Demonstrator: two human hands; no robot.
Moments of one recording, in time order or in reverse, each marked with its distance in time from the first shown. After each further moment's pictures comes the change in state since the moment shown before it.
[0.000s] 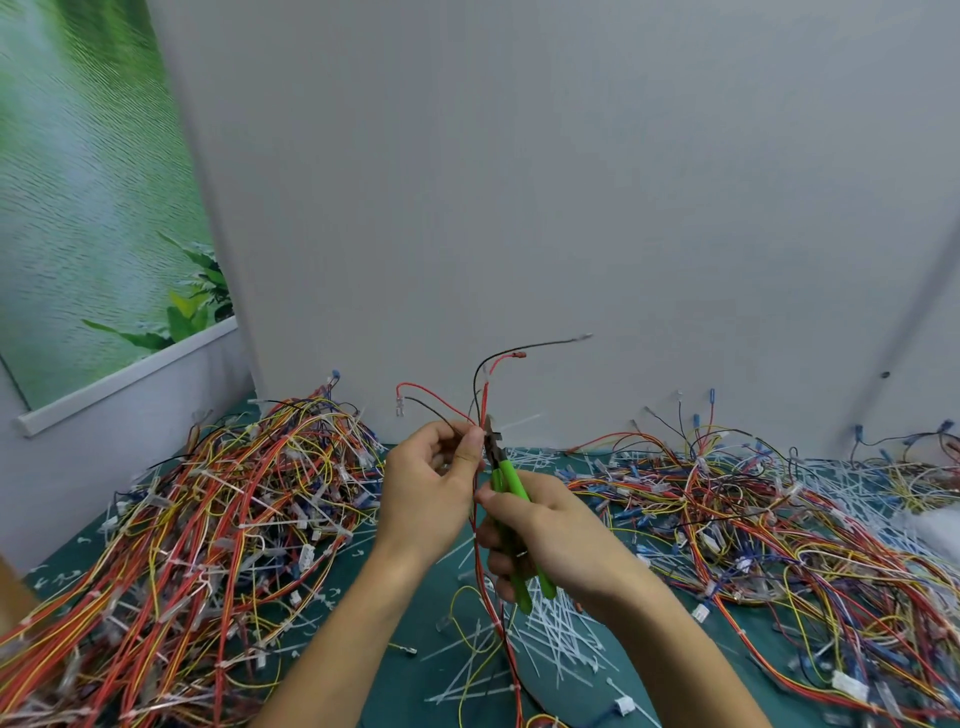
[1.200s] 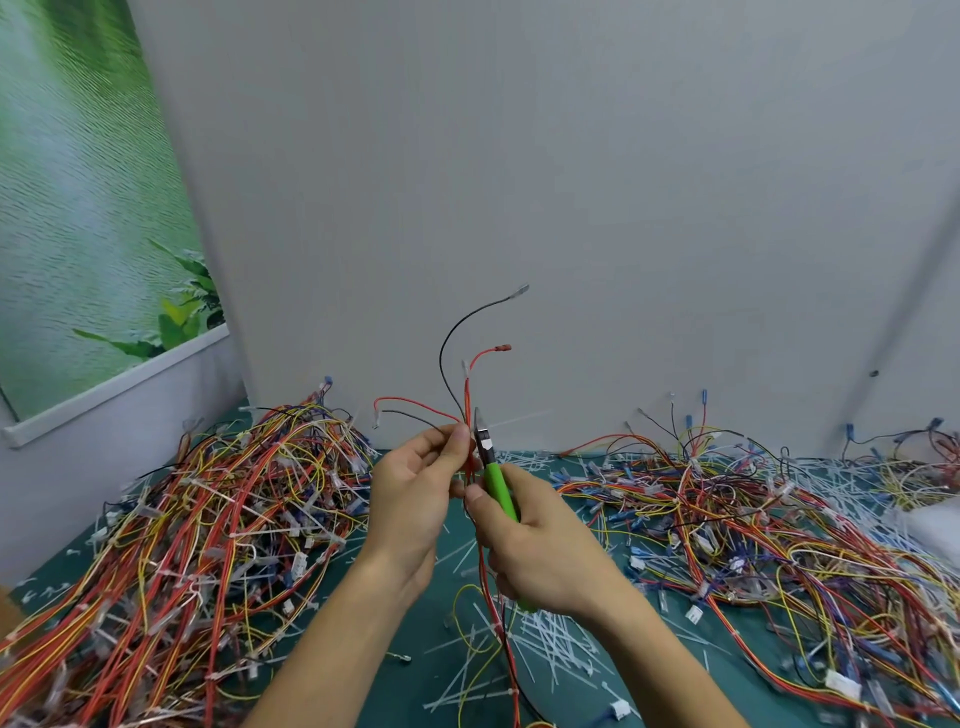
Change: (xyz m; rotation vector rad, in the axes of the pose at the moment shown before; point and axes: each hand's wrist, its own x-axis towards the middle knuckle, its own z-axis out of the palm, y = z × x) left_hand -0.003 0.010 0.002 -0.448 -0.010 -0.273; right_hand 0.005 0.010 0.004 -0.363 0.196 -0.197
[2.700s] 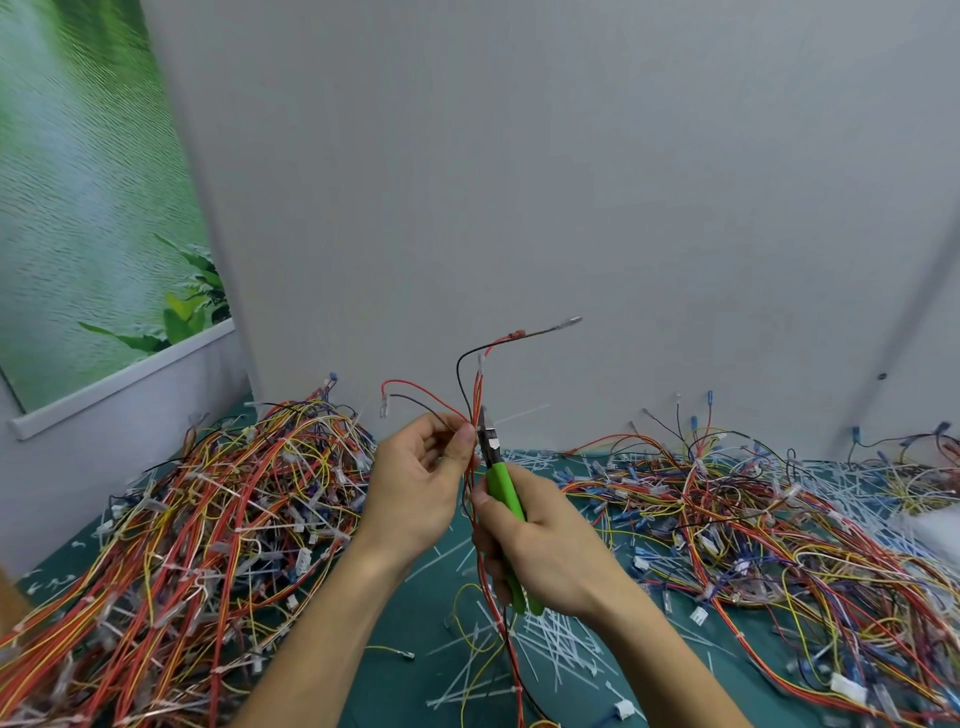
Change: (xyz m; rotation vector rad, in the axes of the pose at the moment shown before) left_hand 0.009 0.003 -0.013 0.362 -0.093 0.268; right_hand -0.003 -0.004 -0.003 0.127 -0.088 0.069
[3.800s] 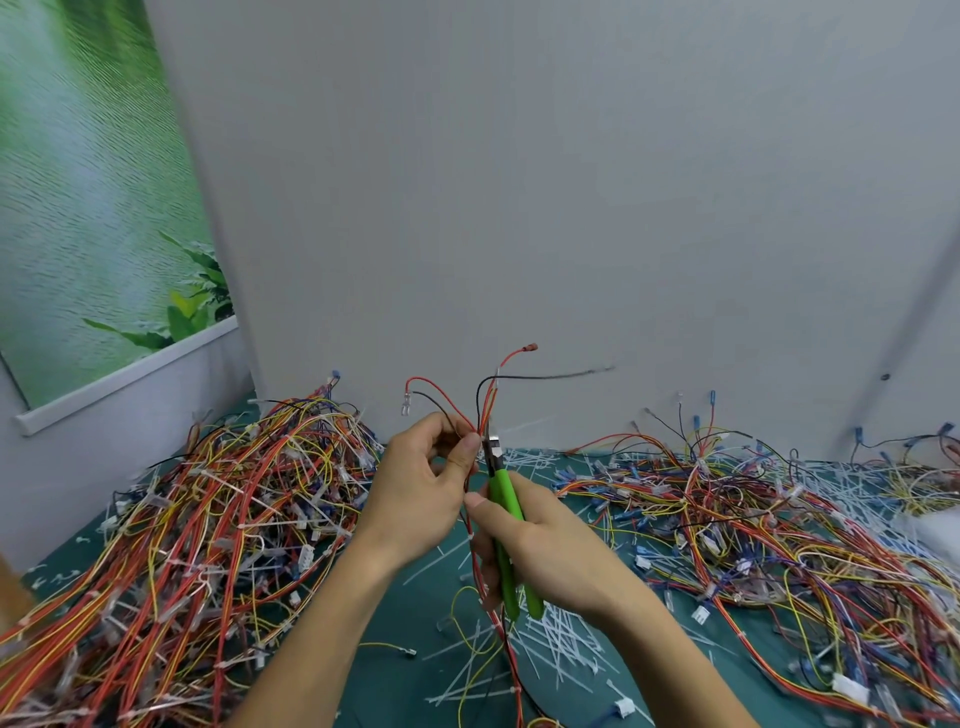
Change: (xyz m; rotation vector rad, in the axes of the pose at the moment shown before) left_hand 0.001 0.001 -0.008 0.266 -0.107 0.070; right_hand -0.001 -0.002 -0.001 -0.011 -0.060 0.098
